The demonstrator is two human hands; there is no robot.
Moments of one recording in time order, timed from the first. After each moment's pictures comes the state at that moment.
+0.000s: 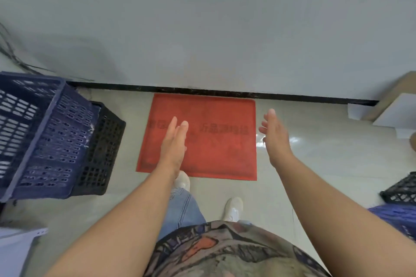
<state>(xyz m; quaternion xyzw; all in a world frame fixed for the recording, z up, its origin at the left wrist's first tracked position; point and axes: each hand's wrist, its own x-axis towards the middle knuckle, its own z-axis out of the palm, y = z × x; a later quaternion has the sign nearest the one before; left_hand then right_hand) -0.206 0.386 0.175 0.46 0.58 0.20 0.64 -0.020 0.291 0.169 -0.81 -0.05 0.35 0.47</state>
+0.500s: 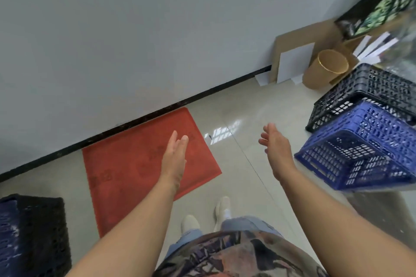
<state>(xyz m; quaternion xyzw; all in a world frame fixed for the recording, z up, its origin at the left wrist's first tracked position) -0.125 0.321 0.191 0.56 0.42 0.04 0.71 -0.010 0.135 0.195 -0.81 0.15 0.19 0.54</state>
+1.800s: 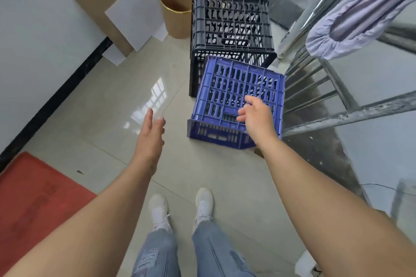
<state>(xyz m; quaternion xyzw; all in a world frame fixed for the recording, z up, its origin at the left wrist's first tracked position) 0.298 -0.146 0.073 0.68 0.30 -0.20 0.63 0.317 -0.366 0.095 -0.80 0.33 0.12 0.48</state>
